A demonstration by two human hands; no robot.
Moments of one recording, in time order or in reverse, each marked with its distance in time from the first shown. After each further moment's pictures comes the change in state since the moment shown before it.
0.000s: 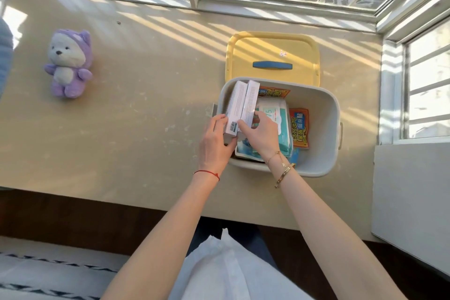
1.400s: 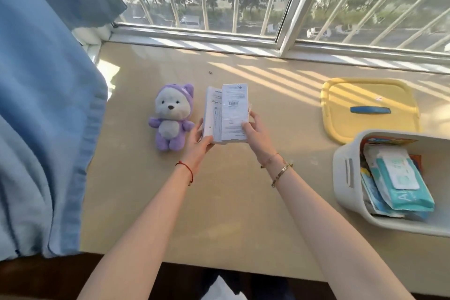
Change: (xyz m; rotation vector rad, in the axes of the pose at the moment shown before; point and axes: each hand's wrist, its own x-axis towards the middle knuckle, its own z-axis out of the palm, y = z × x) left_hand 0.182 -0.309 -0.248 -1.007 -0.187 -0.532; right_hand 0.083 -0.243 0.300 0.486 -0.131 0.098
